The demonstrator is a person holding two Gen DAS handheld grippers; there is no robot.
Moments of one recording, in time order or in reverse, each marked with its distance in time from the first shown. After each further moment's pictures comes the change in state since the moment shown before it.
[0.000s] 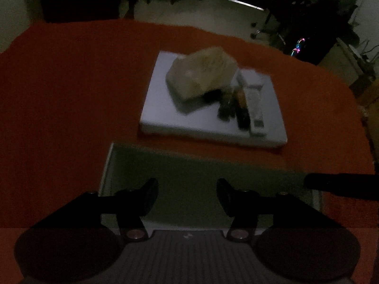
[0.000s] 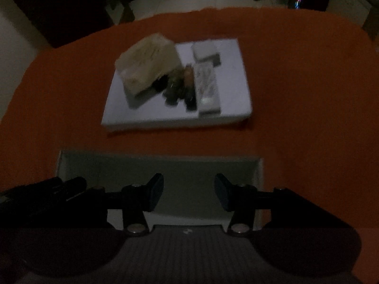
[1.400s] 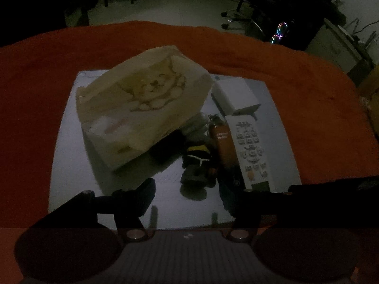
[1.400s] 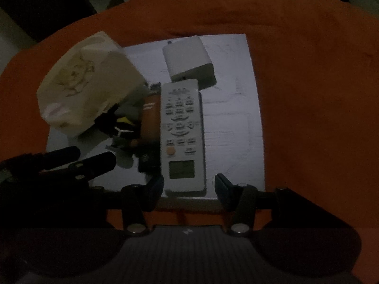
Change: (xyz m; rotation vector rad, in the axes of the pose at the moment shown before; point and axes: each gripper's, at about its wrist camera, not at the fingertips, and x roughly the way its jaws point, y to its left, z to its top) left arm 0.199 -0.062 0.100 0.131 0.024 -0.102; right arm 0.185 -0.052 0.106 -0.014 0.076 0.005
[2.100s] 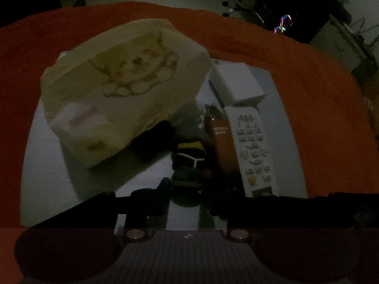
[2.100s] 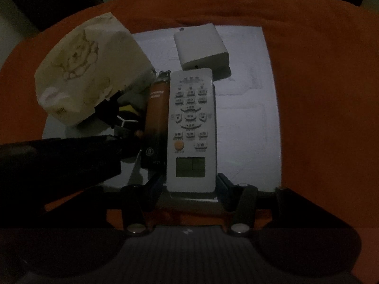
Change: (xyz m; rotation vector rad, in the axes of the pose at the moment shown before) left arm 0.031 -0.002 0.002 -0.043 0.062 -0.043; right arm 0.019 0.016 -0.006 -0.070 0.003 -0.011
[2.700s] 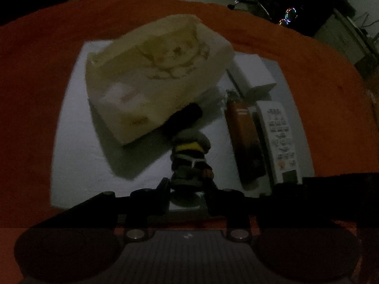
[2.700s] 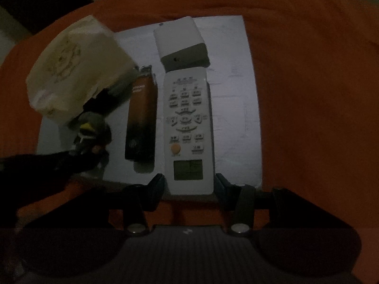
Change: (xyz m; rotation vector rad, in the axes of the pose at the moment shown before) left arm -0.028 0.026 -0.011 0.015 0.042 0.040; right arm -0.006 -0.021 0.001 0.081 0.045 0.015
